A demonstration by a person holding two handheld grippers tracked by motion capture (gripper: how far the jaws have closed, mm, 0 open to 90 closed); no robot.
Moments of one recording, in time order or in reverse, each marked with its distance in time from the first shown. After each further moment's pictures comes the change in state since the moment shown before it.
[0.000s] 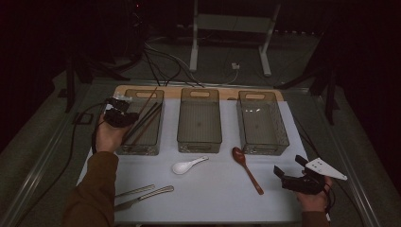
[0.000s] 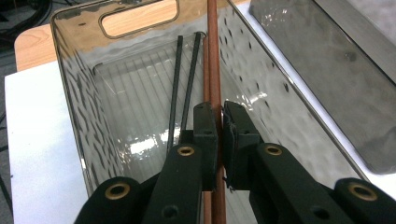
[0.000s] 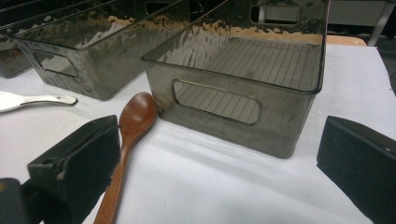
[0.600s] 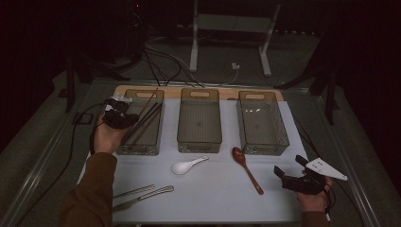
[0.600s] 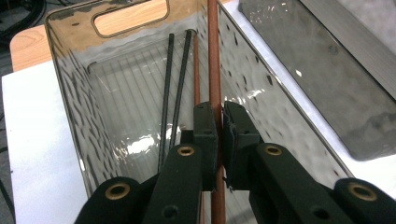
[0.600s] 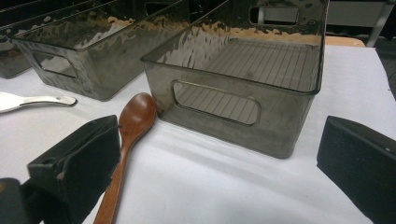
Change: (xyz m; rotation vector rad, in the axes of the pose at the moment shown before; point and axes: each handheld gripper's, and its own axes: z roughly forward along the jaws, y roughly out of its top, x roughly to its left) left arm -0.007 0.000 -0.011 0.014 -0.016 0.027; right arm 0.000 0.000 0.000 -0.002 -0.004 -0.003
